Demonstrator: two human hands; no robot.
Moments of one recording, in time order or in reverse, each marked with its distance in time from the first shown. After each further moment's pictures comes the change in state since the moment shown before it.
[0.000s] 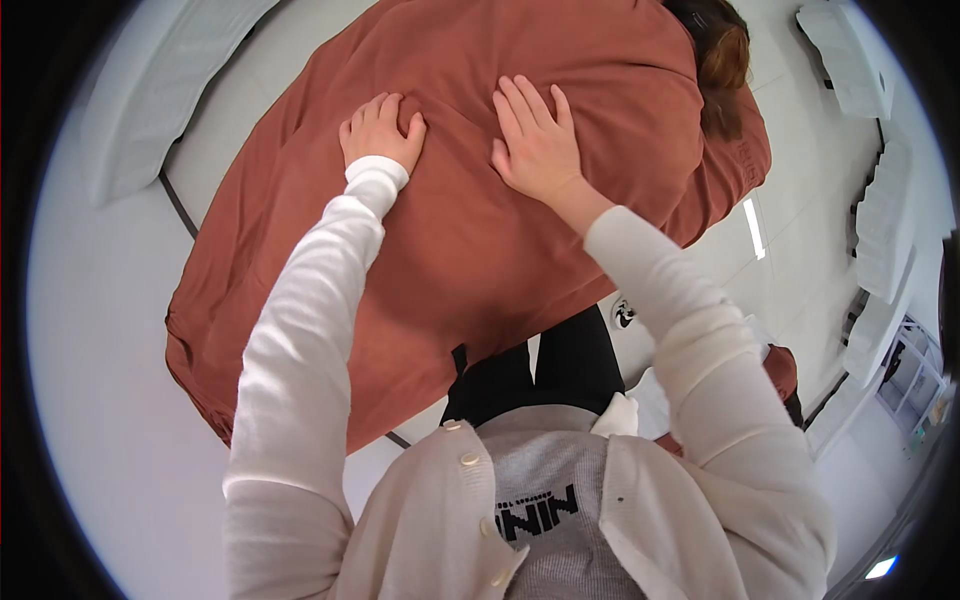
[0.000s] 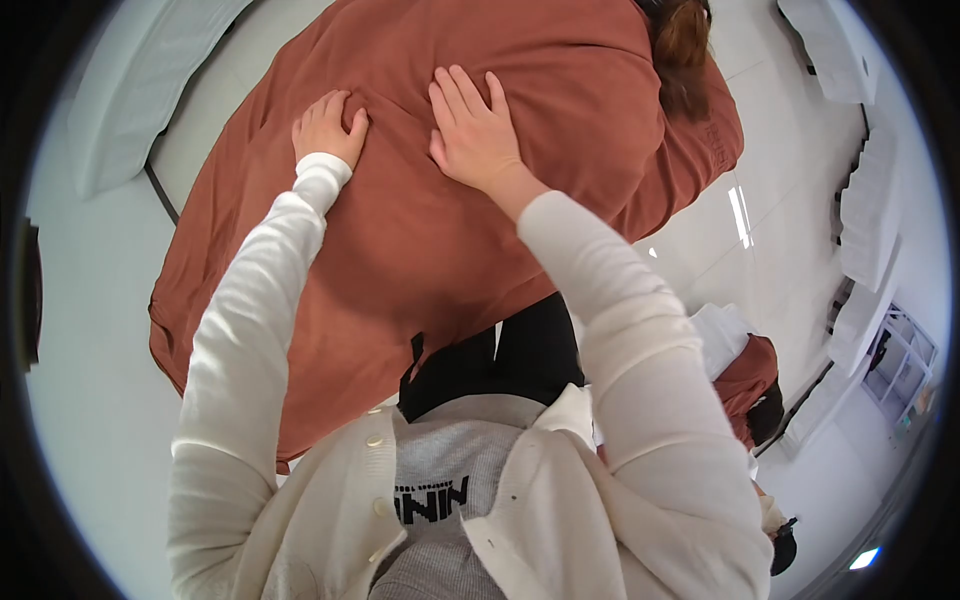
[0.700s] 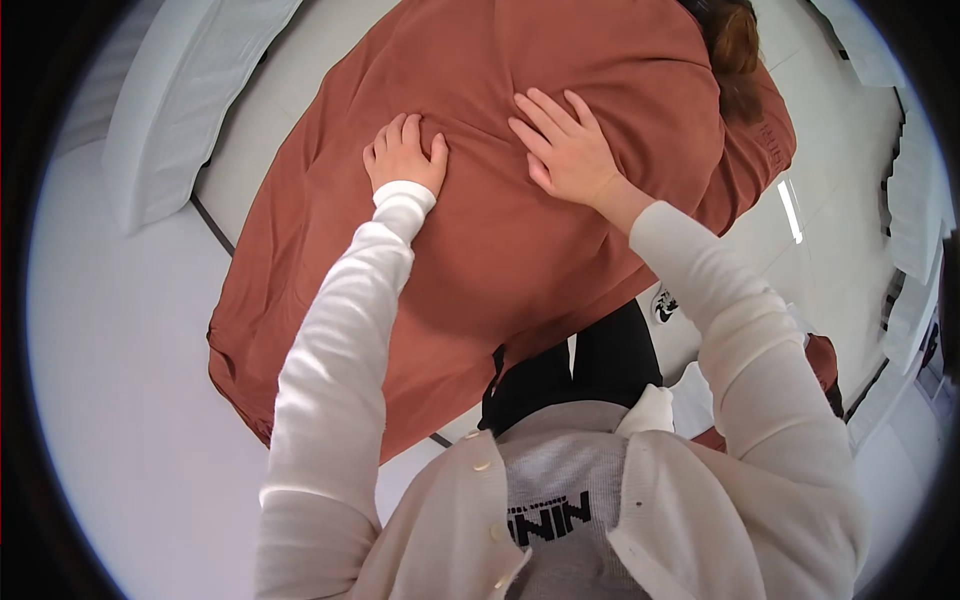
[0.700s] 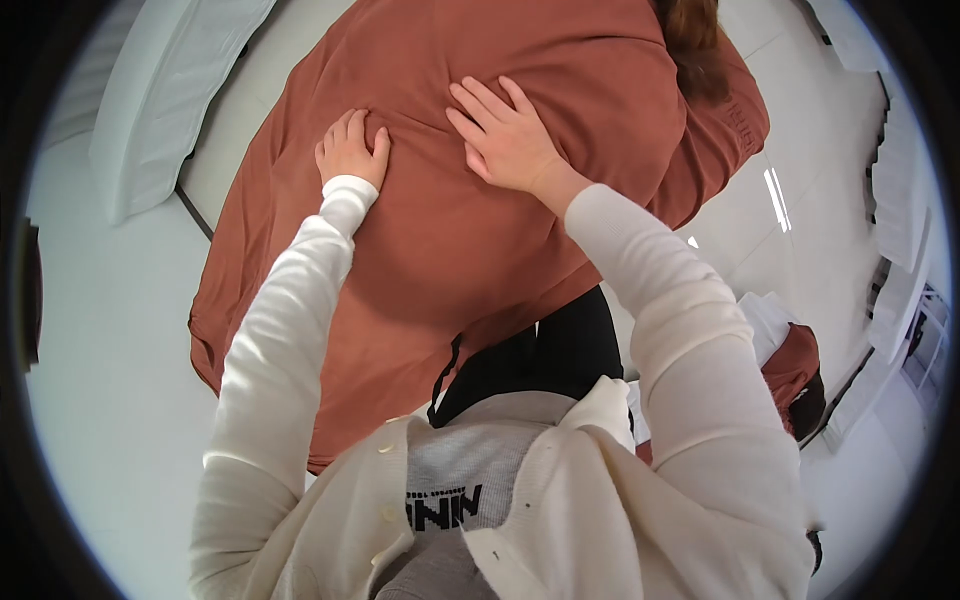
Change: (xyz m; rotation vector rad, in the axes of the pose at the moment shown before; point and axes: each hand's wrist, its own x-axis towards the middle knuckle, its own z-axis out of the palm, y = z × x) left_hand -0.009 0.006 0.001 0.046 0.005 0.046; right_hand -0.009 0.027 -0.011 0.078 -0.010 -0.146
